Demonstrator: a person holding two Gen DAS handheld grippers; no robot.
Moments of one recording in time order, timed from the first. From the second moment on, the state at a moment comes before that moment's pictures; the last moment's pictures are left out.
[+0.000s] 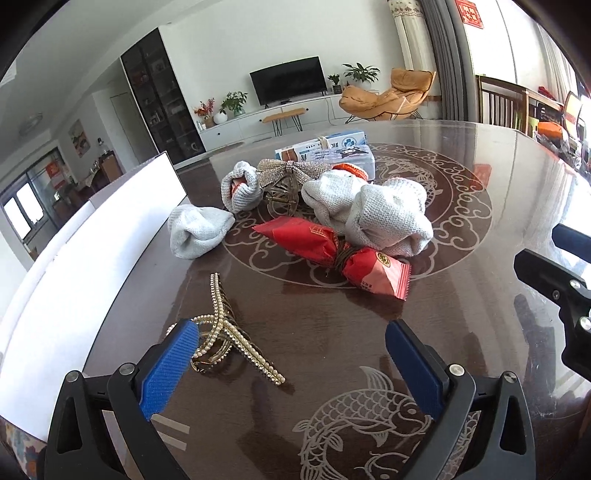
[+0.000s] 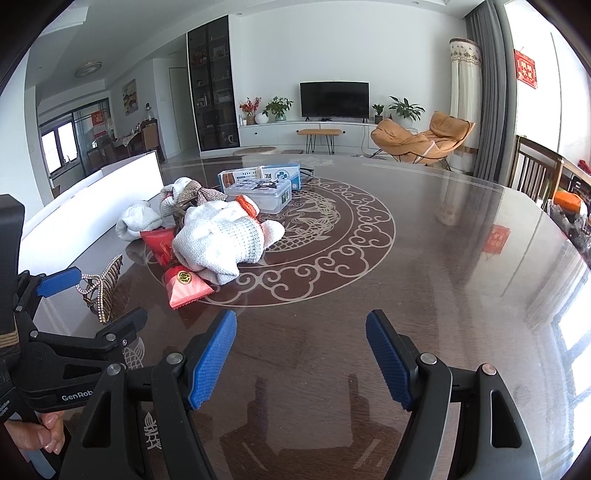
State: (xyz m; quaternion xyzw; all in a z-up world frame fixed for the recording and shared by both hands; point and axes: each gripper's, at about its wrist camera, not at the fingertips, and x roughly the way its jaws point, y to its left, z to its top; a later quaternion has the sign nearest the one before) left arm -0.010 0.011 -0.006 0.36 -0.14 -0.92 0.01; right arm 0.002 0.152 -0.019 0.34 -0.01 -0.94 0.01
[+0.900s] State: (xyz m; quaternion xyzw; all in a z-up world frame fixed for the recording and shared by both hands) left arm -0.015 0.002 -0.016 0.41 -0.12 -0.91 0.01; right arm 0.002 0.154 -0.018 0.34 -0.01 -0.94 0.02
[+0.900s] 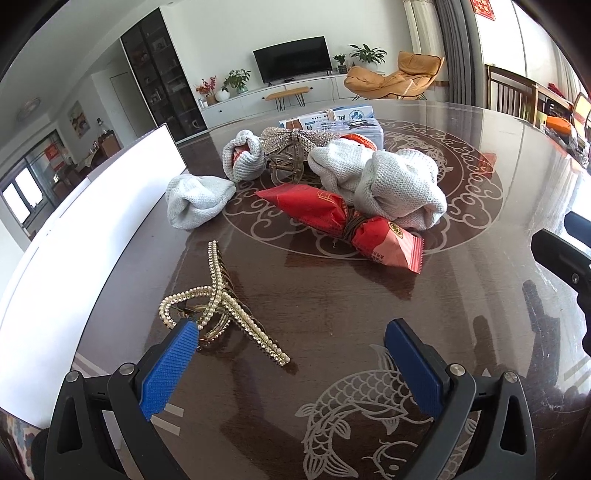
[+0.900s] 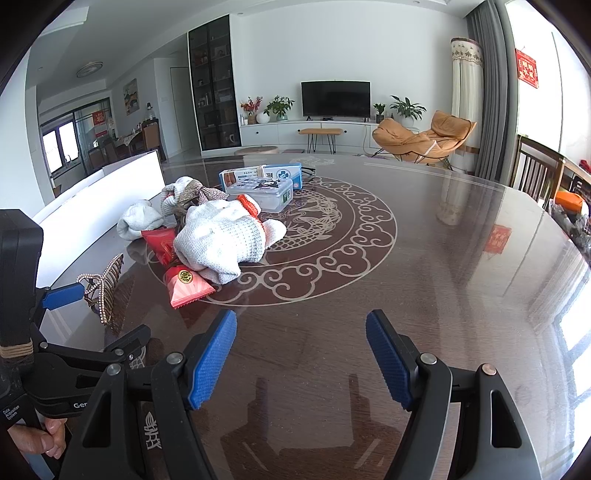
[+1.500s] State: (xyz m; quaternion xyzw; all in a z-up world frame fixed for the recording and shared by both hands) left arm -0.062 -0.015 -0.026 0.46 -0.07 -0.87 -0.15; right arm 0.002 0.154 -0.018 0.34 -0.01 -0.94 0.02
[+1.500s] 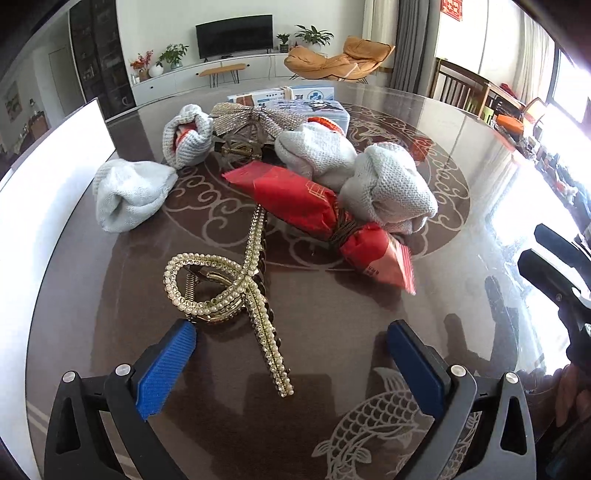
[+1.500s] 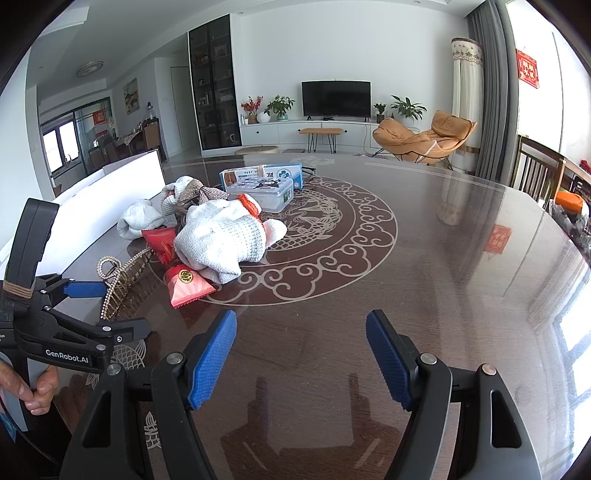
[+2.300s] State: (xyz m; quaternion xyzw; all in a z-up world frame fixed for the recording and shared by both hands) left arm -0.059 -0.057 -0.017 0.47 -0.02 -0.87 -0.13; right arm 0.005 0.160 -0.016 0.33 -0.03 -0.94 0.02
